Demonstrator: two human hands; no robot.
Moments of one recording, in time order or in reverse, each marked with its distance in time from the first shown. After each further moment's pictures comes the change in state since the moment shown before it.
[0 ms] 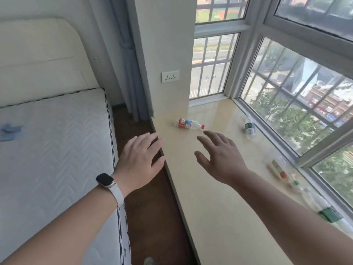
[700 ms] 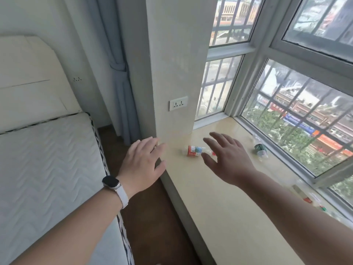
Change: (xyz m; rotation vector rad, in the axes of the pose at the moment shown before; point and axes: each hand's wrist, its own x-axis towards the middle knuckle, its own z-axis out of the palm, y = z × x) left_hand 0.154 -0.228 0.049 -0.075 -0.033 0.110; right_hand 0.222 -0.055 0.058 -0.141 0.102 0.108
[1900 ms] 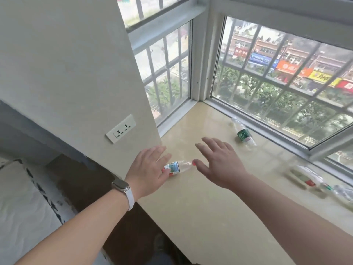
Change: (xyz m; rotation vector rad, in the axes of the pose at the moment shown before) left_hand 0.285 0.024 0.189 -0.060 -0.249 0.440; right_hand 0.119 0.194 0.119 0.061 -0.227 0.376
